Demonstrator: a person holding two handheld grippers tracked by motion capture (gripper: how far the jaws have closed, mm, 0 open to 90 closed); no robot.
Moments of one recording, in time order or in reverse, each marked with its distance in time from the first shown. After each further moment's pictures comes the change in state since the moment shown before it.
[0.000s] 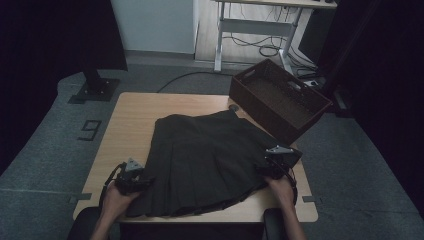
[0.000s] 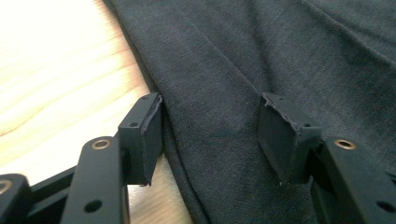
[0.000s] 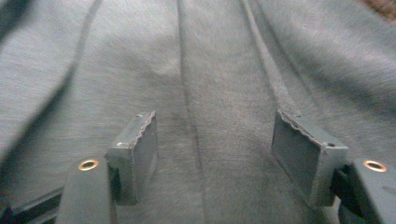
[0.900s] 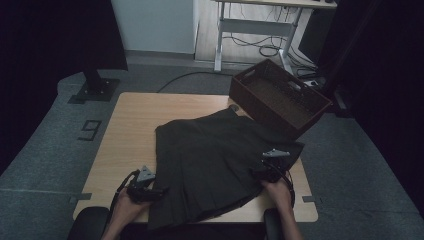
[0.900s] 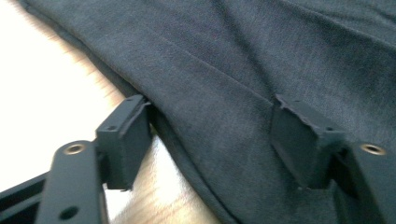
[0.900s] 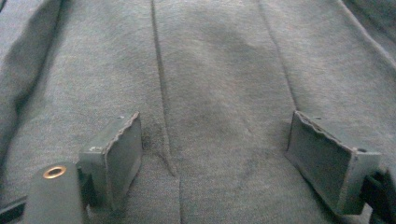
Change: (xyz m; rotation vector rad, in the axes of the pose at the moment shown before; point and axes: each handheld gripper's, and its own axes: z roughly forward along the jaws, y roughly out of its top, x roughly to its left) left arm -0.040 0.001 0.009 -0.032 -0.119 0.091; right arm 0.007 -0.010 0.010 0.026 0.039 -0.010
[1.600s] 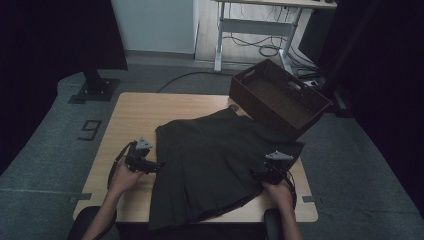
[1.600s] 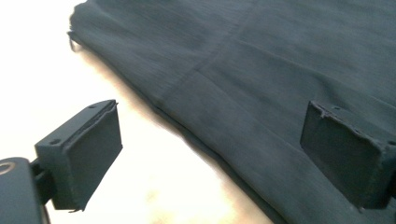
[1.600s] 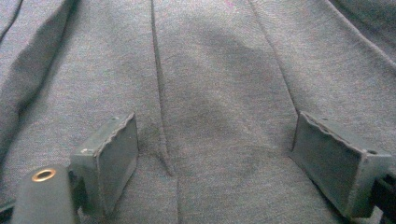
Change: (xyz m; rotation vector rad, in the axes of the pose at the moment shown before) left arm 0.070 0.064 0.011 -0.004 0.088 -0.001; right arm -0.004 -0.011 0.001 -0.086 0.017 0.018
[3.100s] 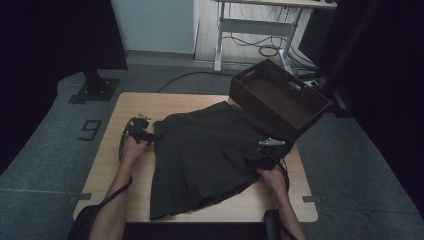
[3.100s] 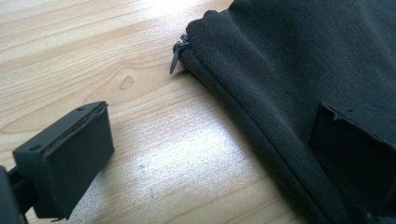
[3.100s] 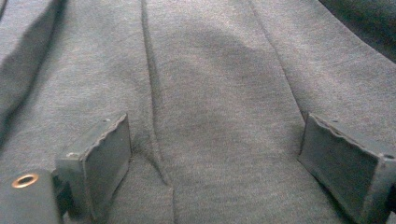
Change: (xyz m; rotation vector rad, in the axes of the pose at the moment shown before) left arm 0.099 0.034 0.086 0.058 0.138 -0.195; right arm -0.012 0.036 0.041 0.014 0.005 -0.019
